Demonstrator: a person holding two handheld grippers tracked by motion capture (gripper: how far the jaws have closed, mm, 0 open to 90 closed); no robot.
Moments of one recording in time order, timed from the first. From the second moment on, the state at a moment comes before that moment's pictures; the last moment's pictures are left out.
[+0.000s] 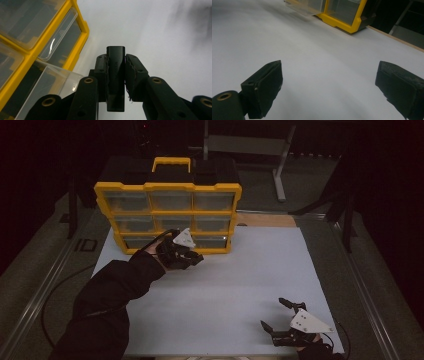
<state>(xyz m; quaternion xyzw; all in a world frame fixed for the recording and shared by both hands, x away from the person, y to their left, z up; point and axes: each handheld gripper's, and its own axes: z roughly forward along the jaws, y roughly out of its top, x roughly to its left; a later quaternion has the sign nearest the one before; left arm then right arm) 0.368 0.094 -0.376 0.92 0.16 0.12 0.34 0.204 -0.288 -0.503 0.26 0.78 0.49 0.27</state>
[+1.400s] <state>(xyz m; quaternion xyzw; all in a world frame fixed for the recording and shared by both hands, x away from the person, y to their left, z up) 0.404 0.153 -0.387 0.86 0.27 0.18 0.40 0.204 -0.288 -0.503 0.26 0.78 0.49 0.27</state>
